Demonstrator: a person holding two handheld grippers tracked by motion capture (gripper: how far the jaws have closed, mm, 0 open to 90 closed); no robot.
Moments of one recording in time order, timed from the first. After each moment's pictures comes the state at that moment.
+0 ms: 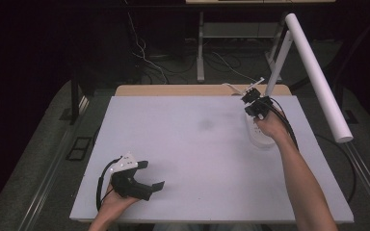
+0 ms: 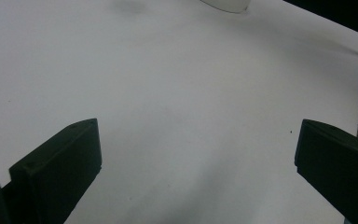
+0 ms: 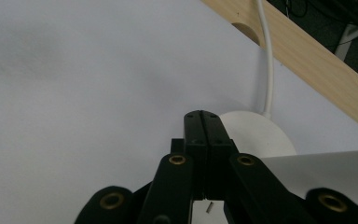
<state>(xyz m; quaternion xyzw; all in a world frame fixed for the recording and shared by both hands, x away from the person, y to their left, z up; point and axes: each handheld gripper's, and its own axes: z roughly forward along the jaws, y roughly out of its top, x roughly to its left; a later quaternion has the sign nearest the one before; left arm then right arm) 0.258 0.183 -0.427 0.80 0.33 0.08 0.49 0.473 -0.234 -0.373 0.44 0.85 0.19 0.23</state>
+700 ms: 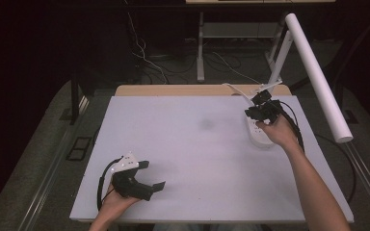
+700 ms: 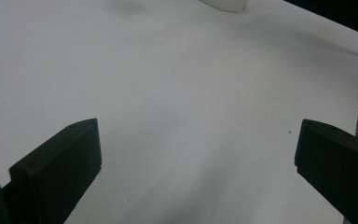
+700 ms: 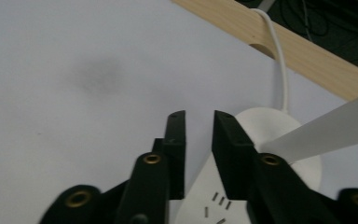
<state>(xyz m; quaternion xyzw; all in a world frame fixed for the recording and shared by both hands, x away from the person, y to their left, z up) 0.259 0.181 -0.427 0.80 0.33 0.07 0.49 0.429 -0.248 -0.348 0.45 0.82 0.29 0.20</state>
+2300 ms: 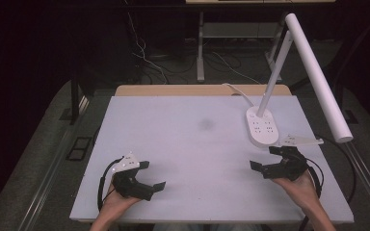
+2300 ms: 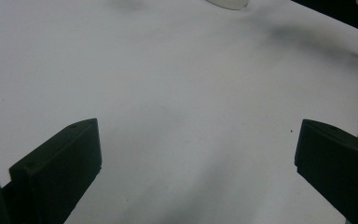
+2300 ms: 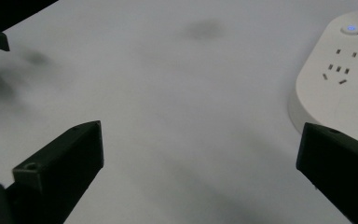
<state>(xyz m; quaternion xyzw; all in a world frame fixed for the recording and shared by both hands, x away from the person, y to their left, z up) 0.259 0.180 -0.428 0.80 0.33 0.07 0.49 0.278 -0.287 -0.393 0.45 0.77 0.44 0.11</state>
